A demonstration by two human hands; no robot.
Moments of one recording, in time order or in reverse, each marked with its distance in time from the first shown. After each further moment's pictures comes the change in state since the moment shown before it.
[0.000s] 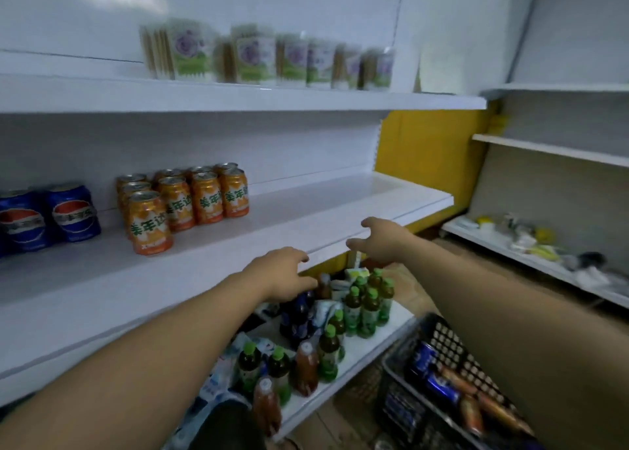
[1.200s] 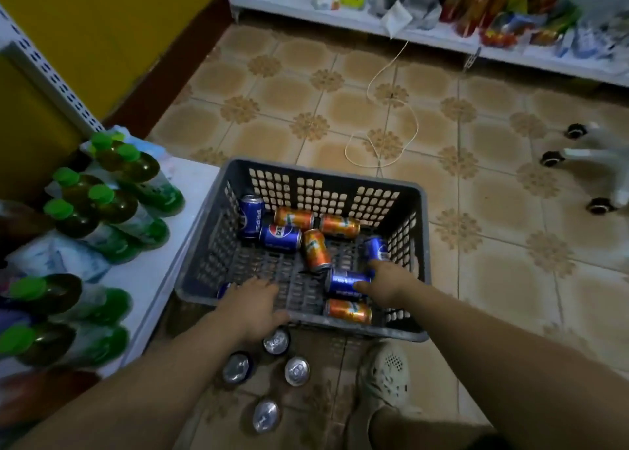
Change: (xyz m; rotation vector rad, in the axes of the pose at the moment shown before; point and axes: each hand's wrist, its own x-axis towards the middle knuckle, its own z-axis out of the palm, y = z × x) left_hand 0.234 0.226 0.453 0.345 -0.748 0.528; right_hand -0.057 0.508 0.227 0.217 -0.429 0.916
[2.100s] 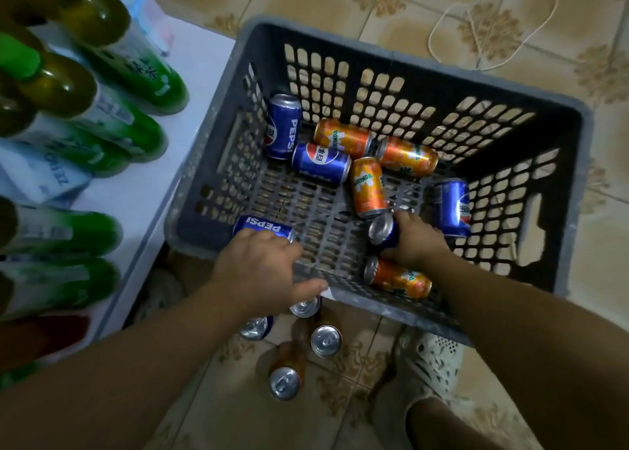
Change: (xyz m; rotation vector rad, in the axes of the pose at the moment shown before) left_hand 0.063 -0.051 0.067 0.118 0.186 0.050; right_hand 0.189 0.010 0.112 -0.147 0.025 -0.064
